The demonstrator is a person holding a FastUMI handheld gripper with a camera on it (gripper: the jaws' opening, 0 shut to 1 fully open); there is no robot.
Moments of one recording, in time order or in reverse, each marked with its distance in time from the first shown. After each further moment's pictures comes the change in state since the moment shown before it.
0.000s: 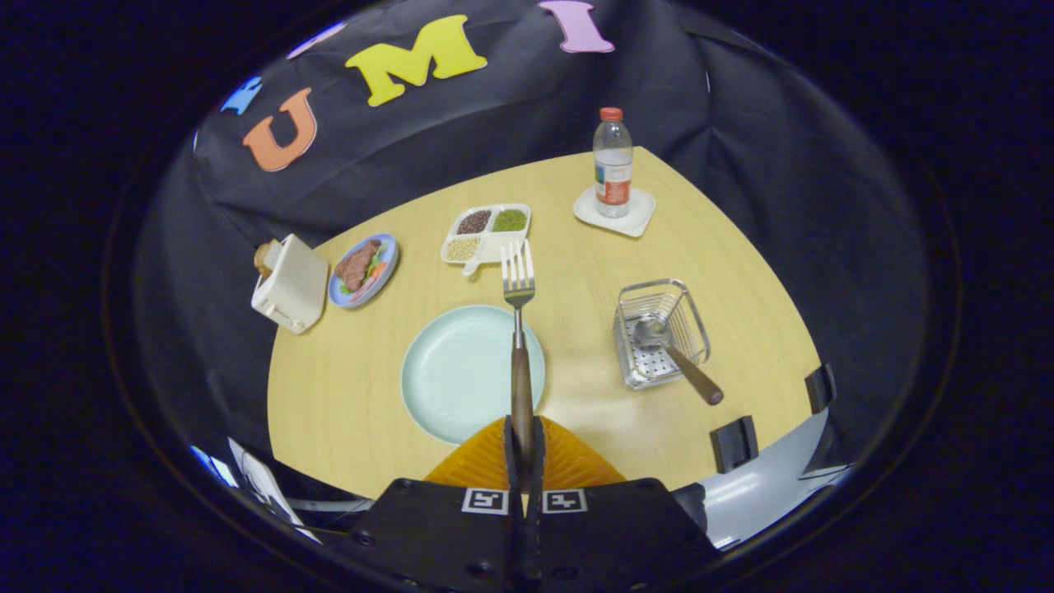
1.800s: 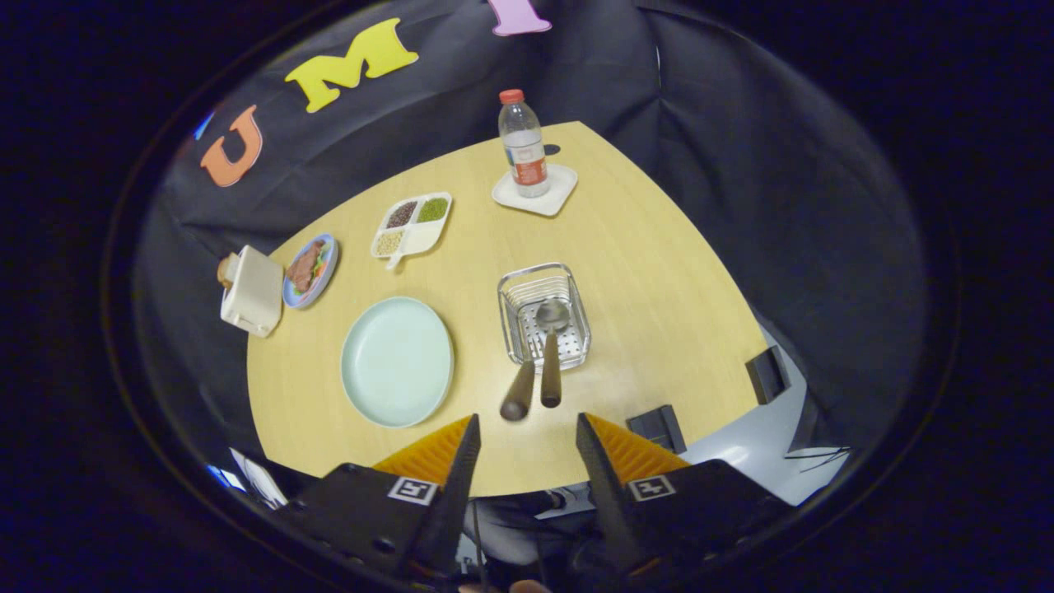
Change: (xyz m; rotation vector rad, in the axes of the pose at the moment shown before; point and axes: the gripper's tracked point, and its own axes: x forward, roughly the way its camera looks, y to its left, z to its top) arm -0.017 -0.082 0.001 0.060 0.094 -0.101
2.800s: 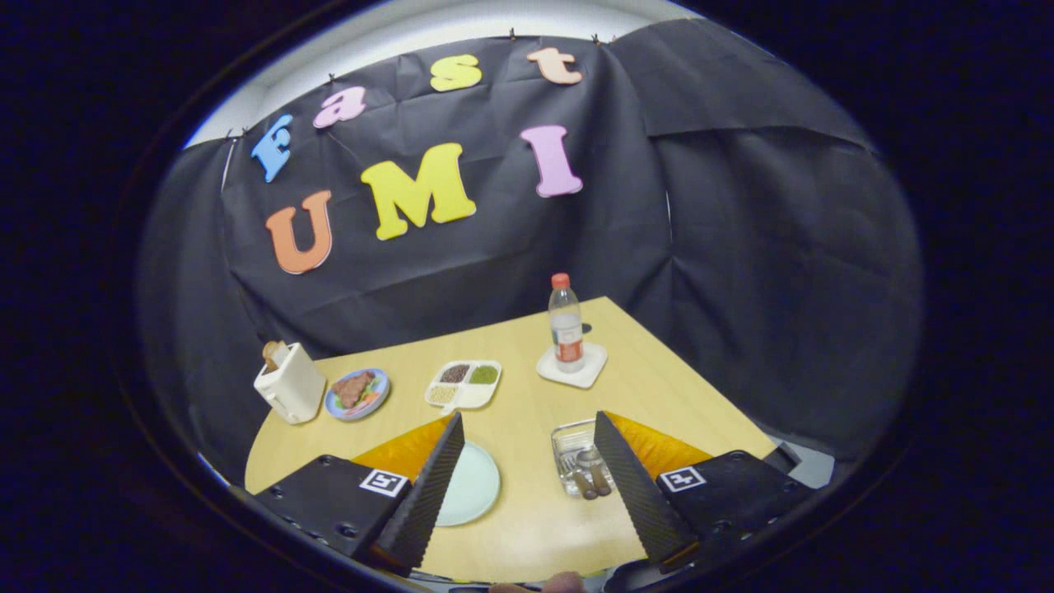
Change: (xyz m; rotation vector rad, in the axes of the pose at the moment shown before) arm -0.070 0.043 0.067 -0.054 -0.798 0.096
